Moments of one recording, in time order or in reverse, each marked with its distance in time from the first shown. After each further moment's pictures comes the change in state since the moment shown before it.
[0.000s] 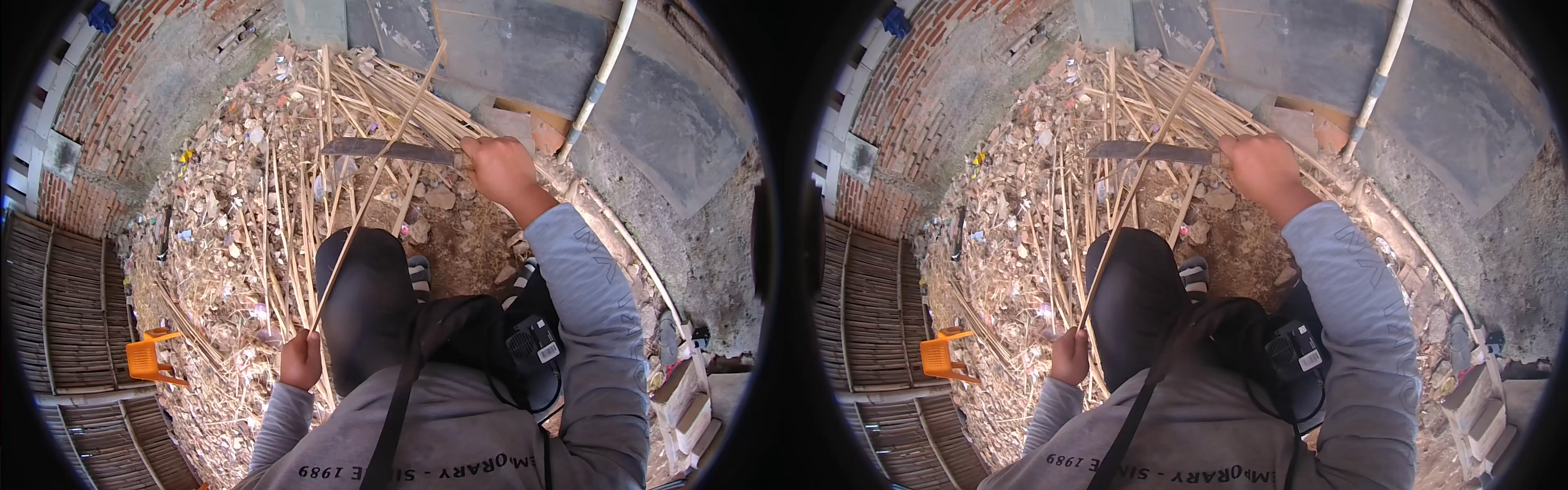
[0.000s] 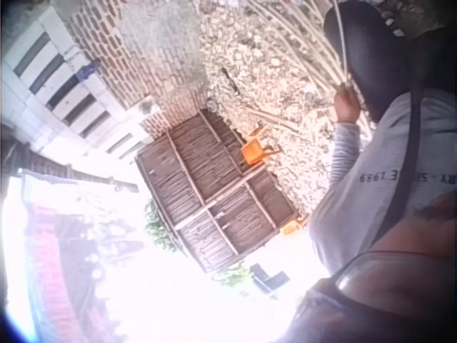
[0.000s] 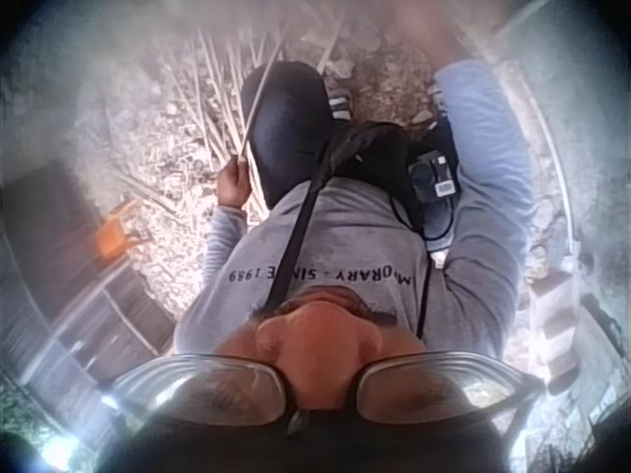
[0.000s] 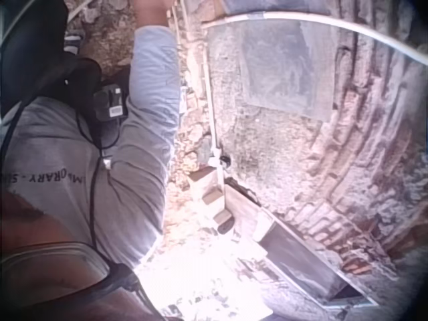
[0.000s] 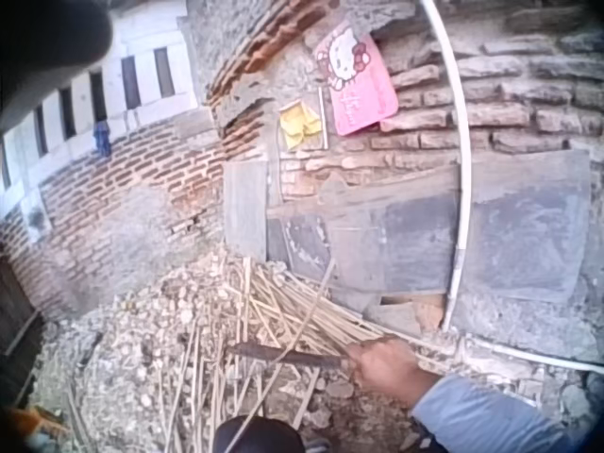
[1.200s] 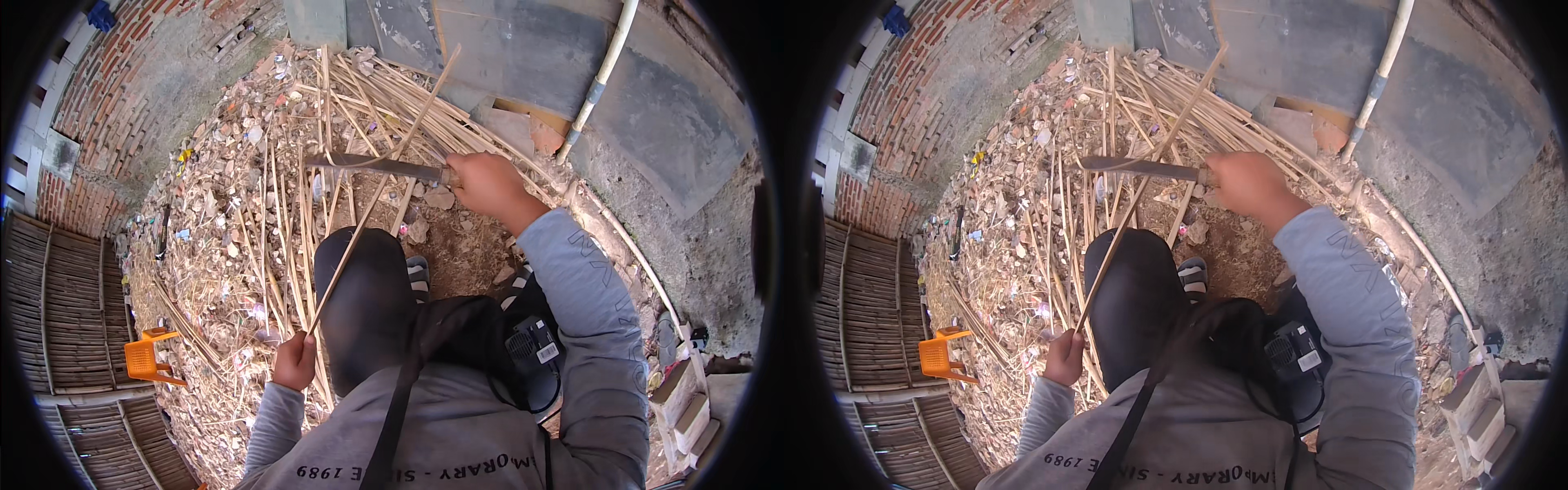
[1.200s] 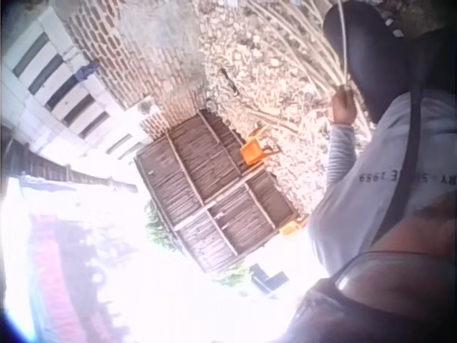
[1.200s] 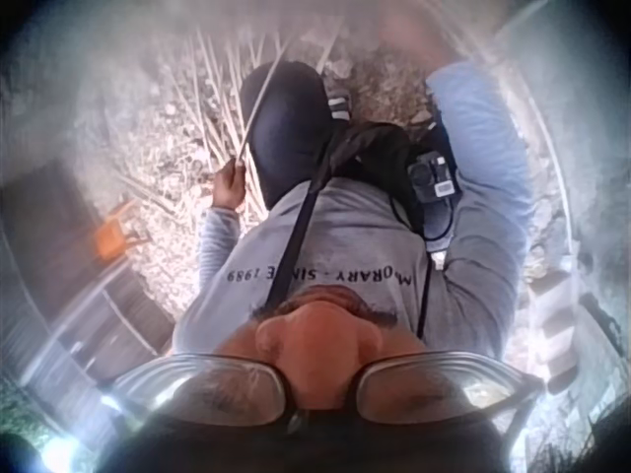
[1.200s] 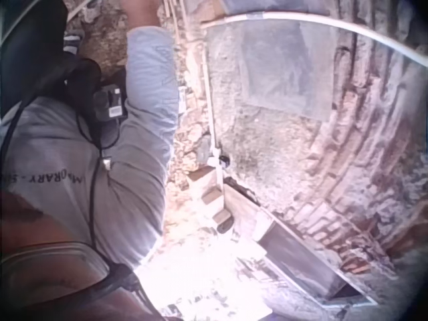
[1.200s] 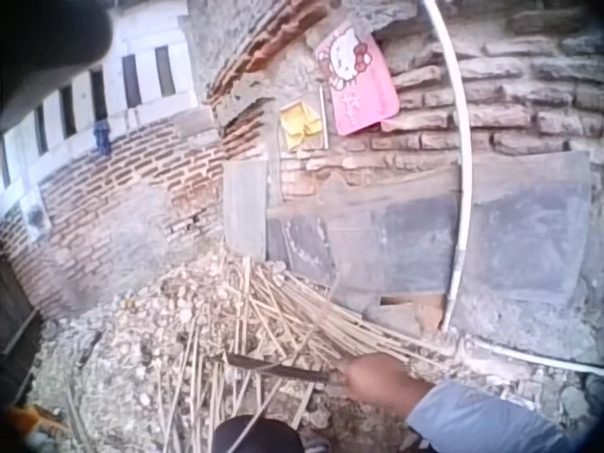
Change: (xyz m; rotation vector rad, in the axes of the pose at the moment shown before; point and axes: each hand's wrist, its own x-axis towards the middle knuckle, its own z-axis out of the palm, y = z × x) left_hand 0.002 -0.002 -0.014 -0.096 -0.114 0.012; right_hand -0.009 -0.013 0.018 0.168 0.020 0.015
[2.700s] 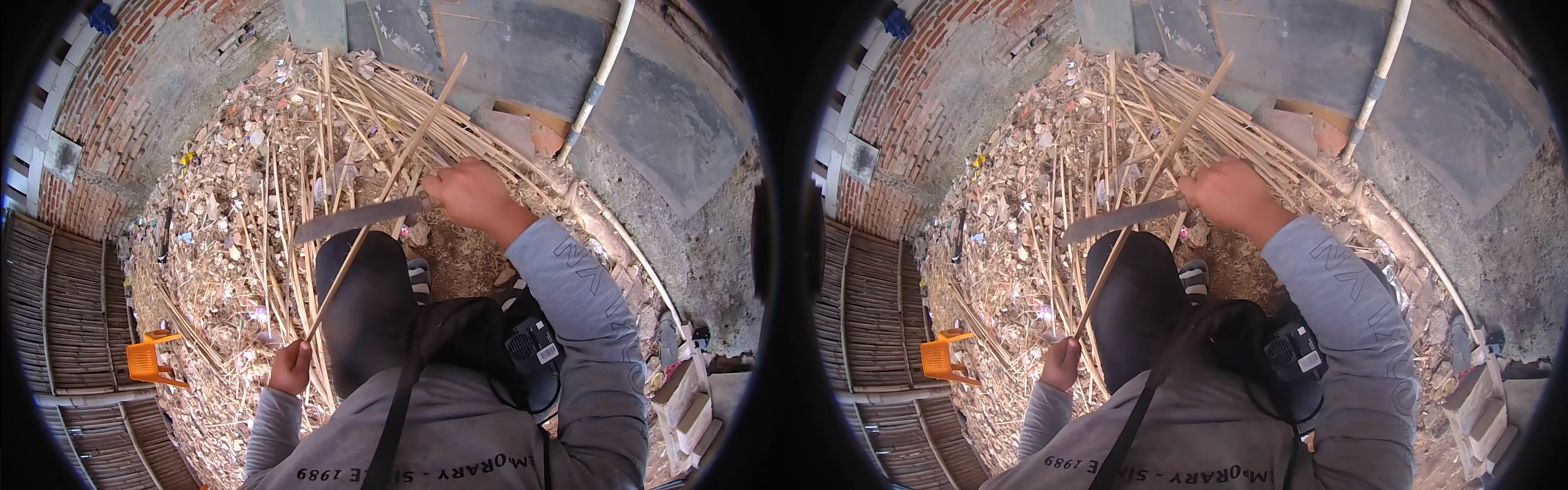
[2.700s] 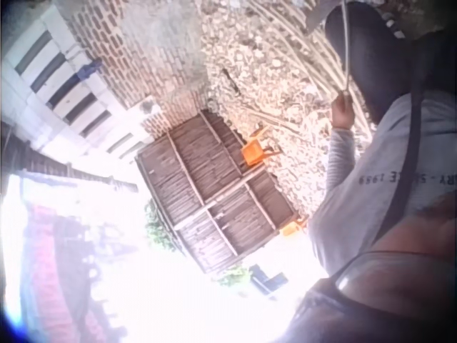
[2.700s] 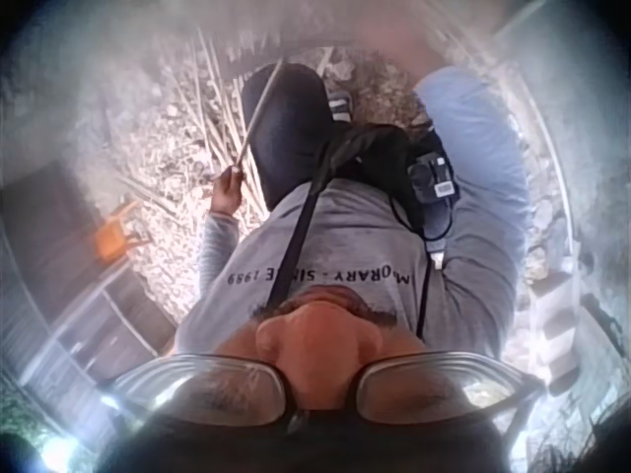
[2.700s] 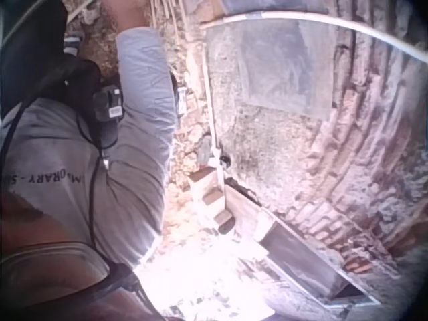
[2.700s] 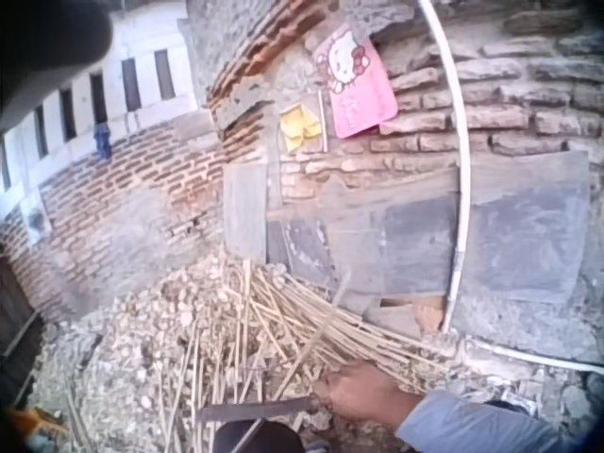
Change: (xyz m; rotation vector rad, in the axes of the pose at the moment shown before) left_hand -0.012 -0.007 -0.011 -0.077 -0.031 -0.105; right_hand 0.003 -0.015 0.006 -0.305 0.017 -0.382
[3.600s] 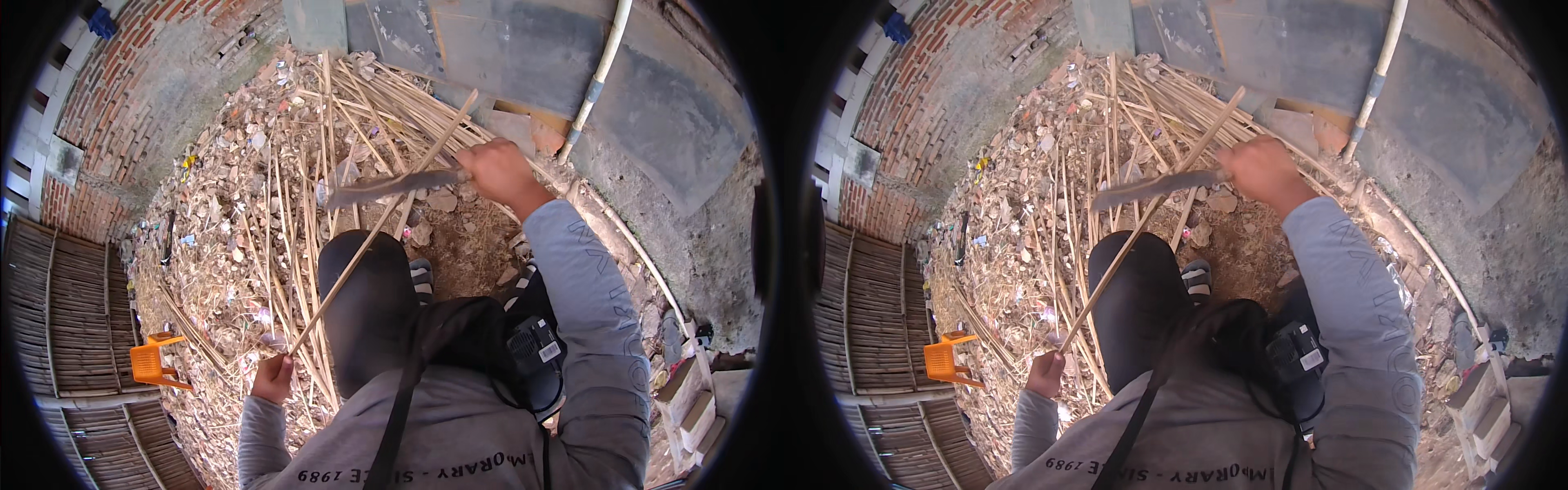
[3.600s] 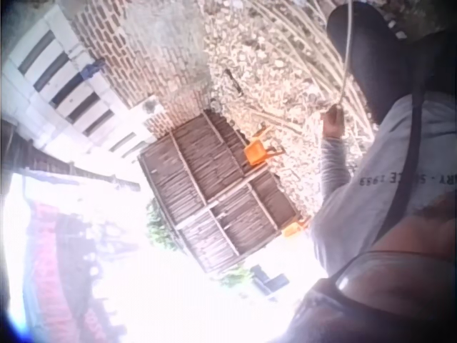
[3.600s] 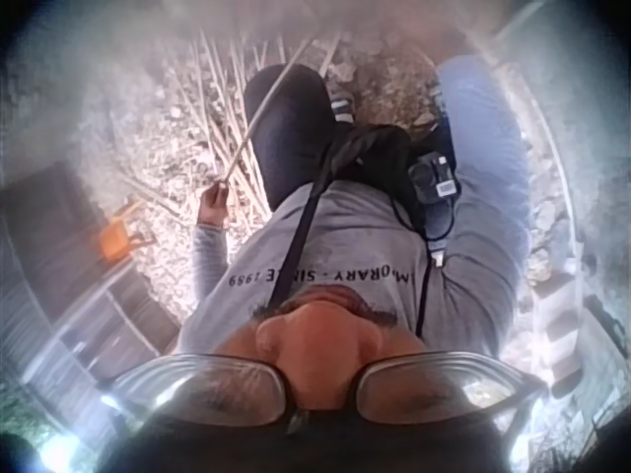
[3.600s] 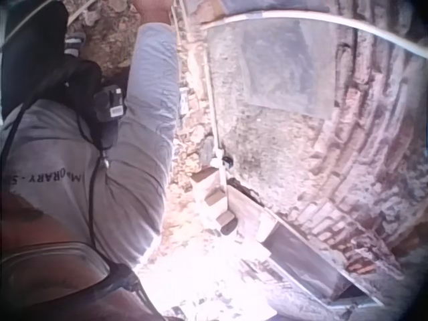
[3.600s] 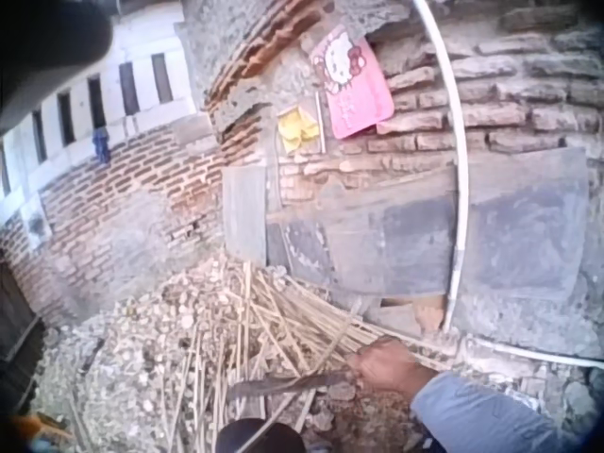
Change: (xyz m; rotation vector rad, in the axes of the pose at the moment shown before) left_hand -0.026 -0.028 -0.045 0.008 -0.072 -0.101; right_hand -0.009 0.056 0.014 -0.007 0.056 0.072
